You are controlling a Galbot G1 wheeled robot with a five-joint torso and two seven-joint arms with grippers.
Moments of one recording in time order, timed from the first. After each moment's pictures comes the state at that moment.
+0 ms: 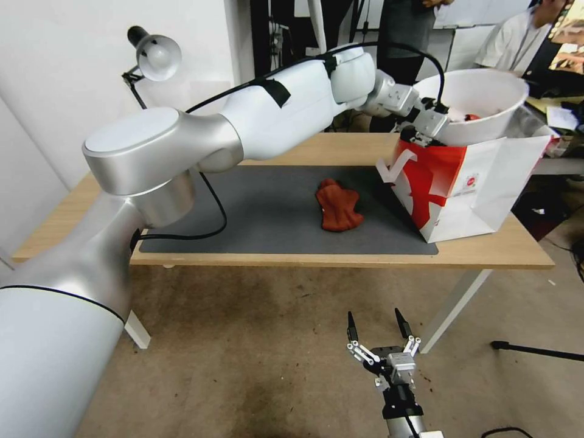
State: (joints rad) left arm -0.56 -1.61 0.91 -0.79 -0.29 -0.38 0.72; right arm -1.77 1.40 0.34 1.89 -0.01 0.54 0.15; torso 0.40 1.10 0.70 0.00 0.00
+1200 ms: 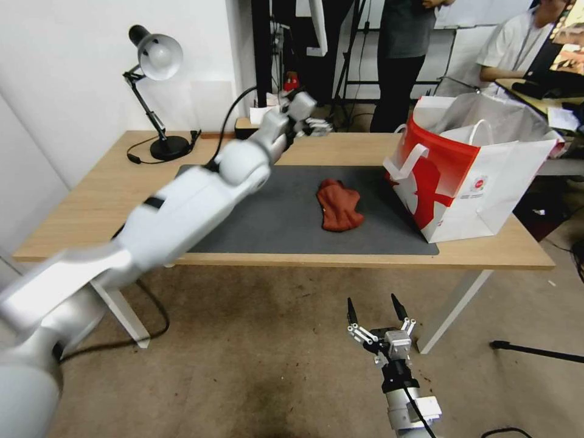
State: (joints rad) left arm 0.23 -1.05 0.36 -1.52 -0.59 0.10 -0.20; right arm -1.66 1.31 0.32 1.85 0.09 0.47 0.16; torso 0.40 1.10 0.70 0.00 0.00
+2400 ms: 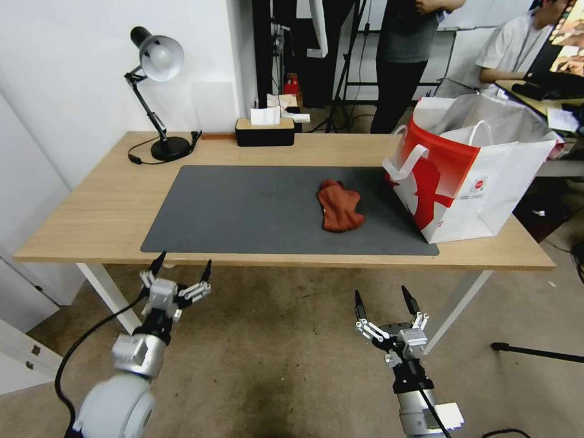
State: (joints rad) left arm 1.67 -1.18 -0.57 -2.00 -0.19 -0.29 -0.06; right arm -1.73 1.29 0.35 1.97 0.10 0.49 0.15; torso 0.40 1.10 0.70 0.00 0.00
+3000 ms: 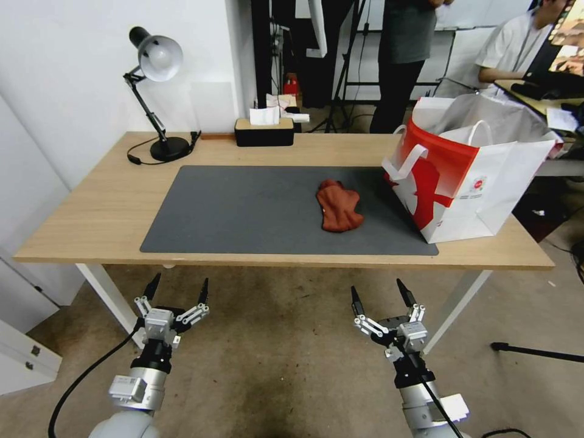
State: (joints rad) left arm 1.71 -1.29 -0.56 -1.97 -0.14 -0.39 -0.03; right arm -1.71 1.26 0.38 1.99 0.17 0.49 0.00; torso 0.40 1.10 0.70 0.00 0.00
